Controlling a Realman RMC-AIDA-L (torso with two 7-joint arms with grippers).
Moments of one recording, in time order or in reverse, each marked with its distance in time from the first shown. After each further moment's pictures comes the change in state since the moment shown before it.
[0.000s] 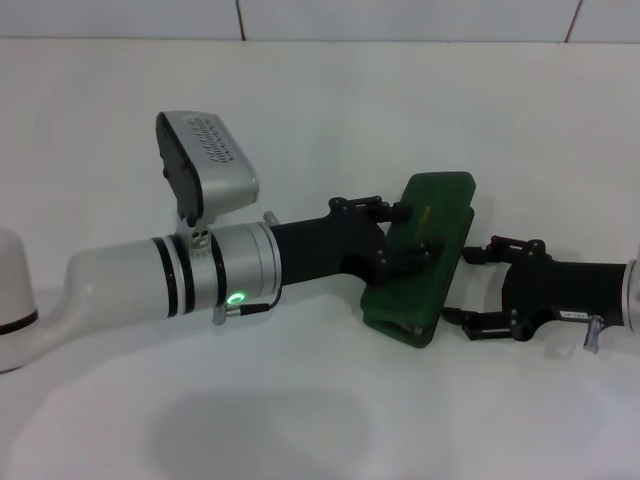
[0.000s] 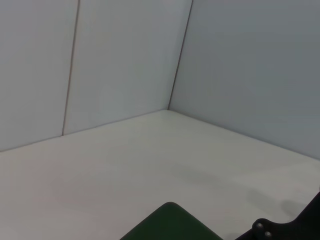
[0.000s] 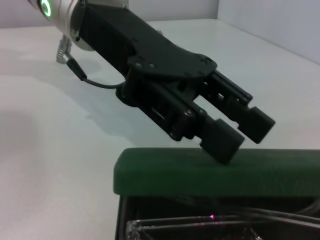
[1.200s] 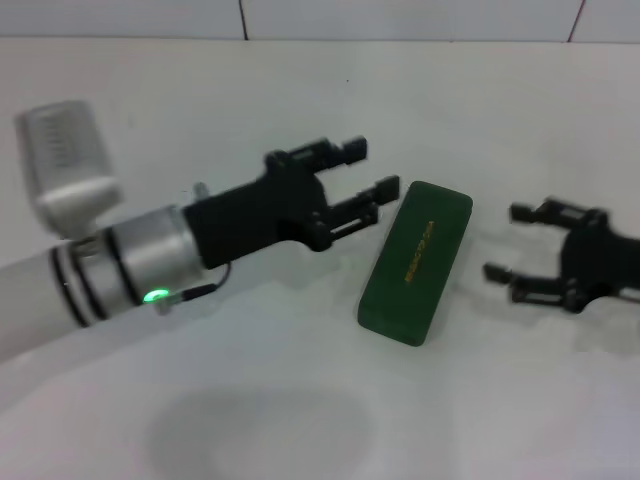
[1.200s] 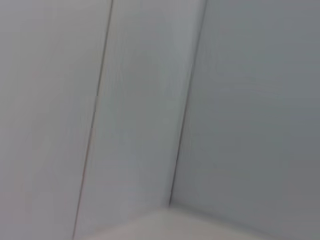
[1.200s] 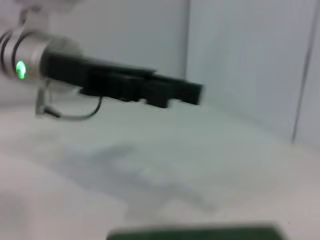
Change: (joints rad) left arm 0.143 0.040 -0.203 0.051 -0.002 0.295 0.131; right arm -0.074 -0.016 0.181 0.000 0.116 -0.211 -0.101
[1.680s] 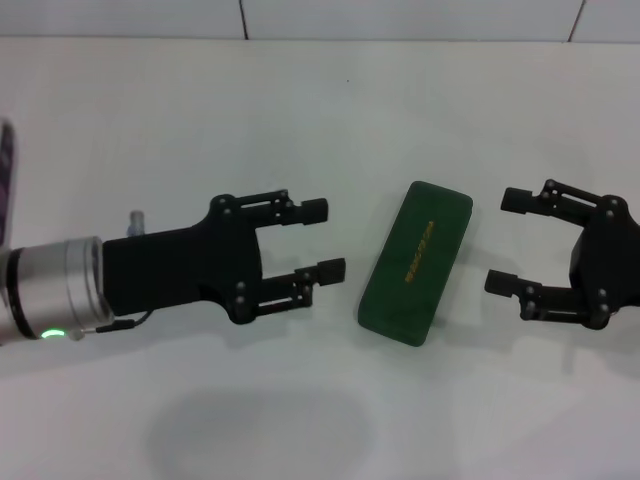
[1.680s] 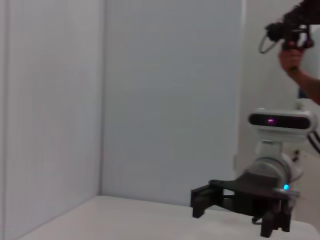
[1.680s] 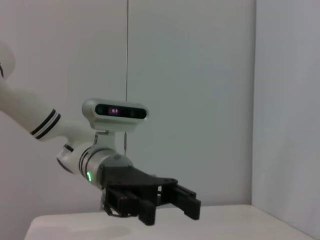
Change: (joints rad) left arm 0.030 0.127 -0.091 0.013 0.243 0.286 0.006; right arm 0.033 -0.006 0.171 0.061 -0.005 -0.406 -0.077
